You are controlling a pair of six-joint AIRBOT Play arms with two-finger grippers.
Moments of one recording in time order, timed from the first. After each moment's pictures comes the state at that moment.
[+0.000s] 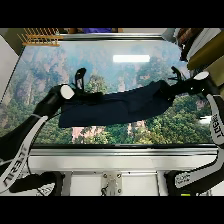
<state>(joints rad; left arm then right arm) -0.39 -1.44 1.19 1.08 -0.82 -1.65 -0.22 -1.72 1.51 -0.80 1.39 1.20</state>
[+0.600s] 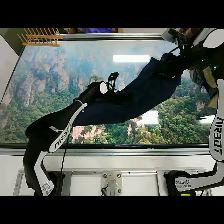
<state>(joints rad) -0.56 -1.94 1.67 1.07 -0.88 -1.64 0.02 -1.60 1.95 -1.05 1.61 1.45</state>
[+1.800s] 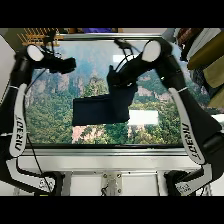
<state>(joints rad) -0.04 -1.64 1.80 1.23 -1.12 -1.59 0.49 -1.72 2.01 -1.11 1.42 1.64</state>
